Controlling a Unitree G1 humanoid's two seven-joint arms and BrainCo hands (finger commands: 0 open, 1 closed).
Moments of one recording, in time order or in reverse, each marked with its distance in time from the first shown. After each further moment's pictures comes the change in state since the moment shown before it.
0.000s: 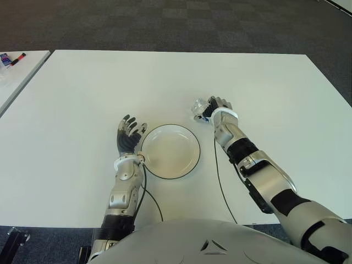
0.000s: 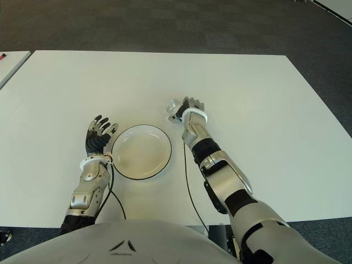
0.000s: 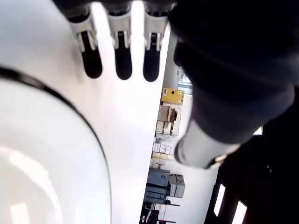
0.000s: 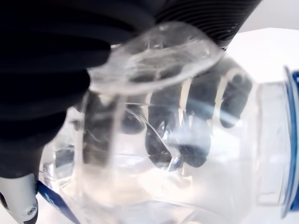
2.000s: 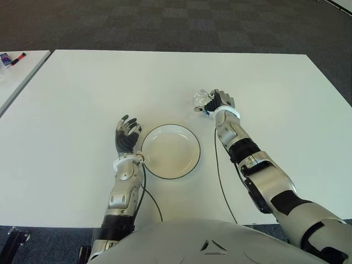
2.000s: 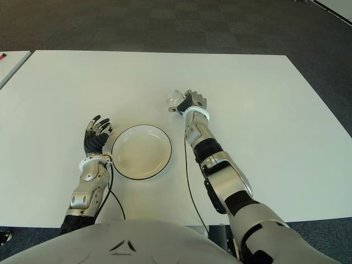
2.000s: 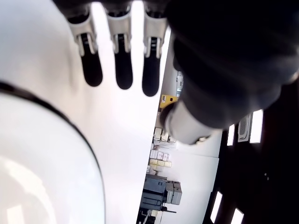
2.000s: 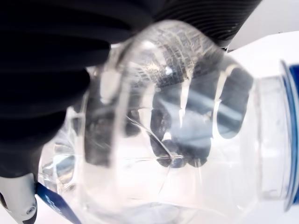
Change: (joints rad) left arm 0.000 0.000 0.001 0.000 -0.021 -0.018 0.024; right arm 0.020 0.002 -0.097 -0.015 0.065 -0.119 -0.177
